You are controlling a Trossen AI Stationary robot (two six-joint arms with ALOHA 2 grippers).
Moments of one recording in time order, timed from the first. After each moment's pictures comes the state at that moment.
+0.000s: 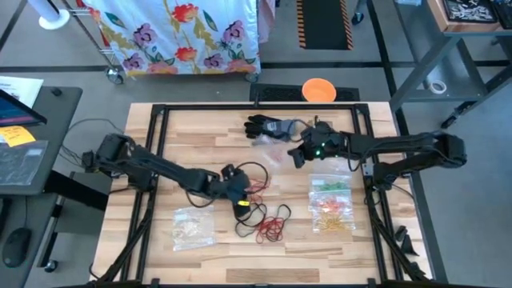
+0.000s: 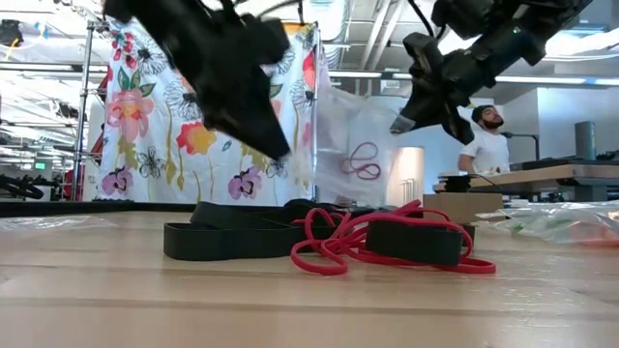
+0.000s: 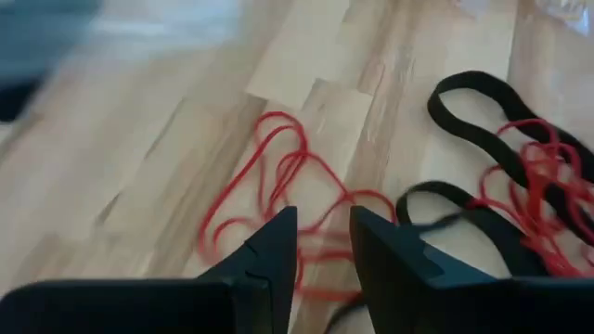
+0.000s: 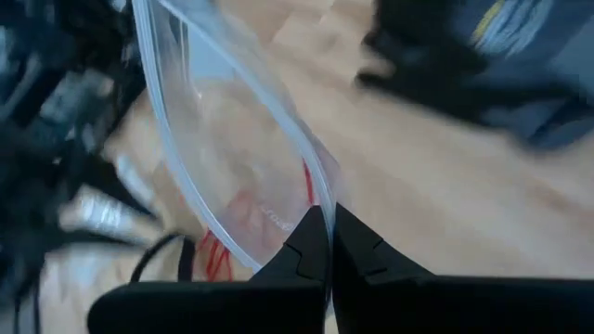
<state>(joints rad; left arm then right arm) -0.23 1.65 0.96 -0.16 -0.40 -0.47 -0.22 1.21 0.66 -0.05 0.03 0.73</state>
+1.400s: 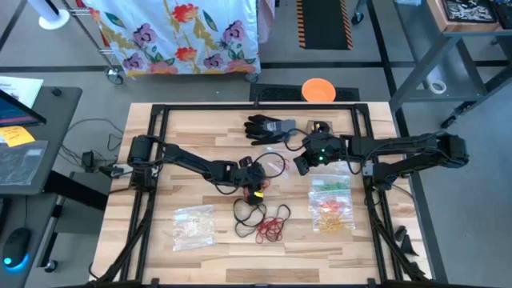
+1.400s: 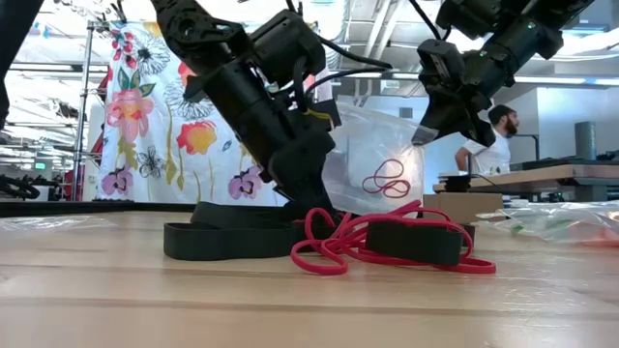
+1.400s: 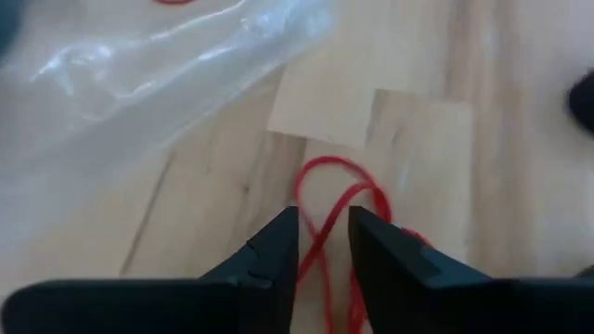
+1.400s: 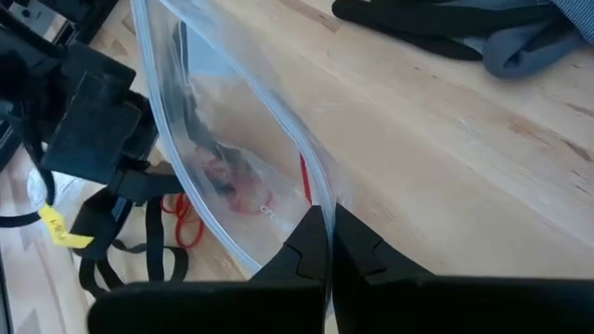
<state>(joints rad) -0.04 1.93 1.05 0.05 -0.22 -0.18 -0.18 1.18 0.66 -0.22 0.03 0.73</state>
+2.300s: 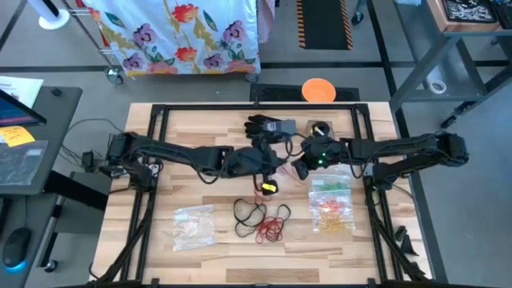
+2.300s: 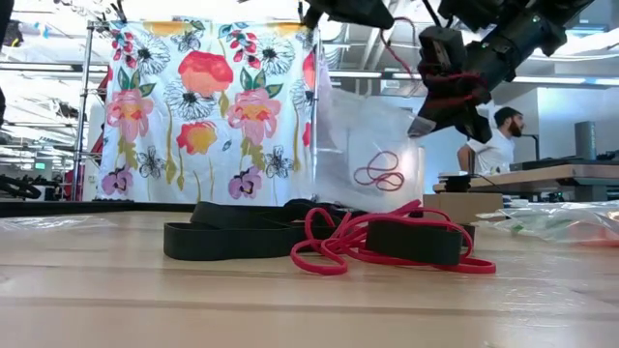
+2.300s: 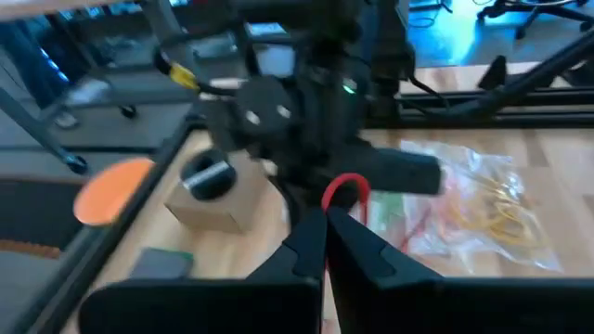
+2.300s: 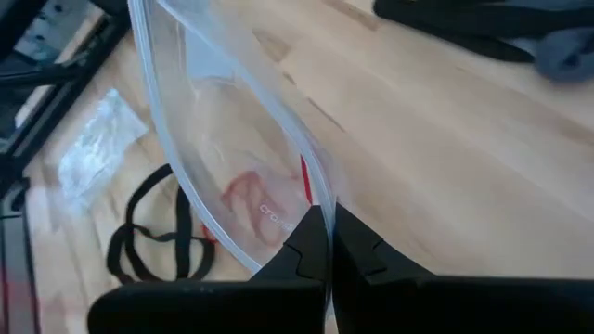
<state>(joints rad) -0.10 1.73 1.47 -0.15 -0.40 0.04 -0.12 1.18 0.66 -0.18 0.03 0.73</state>
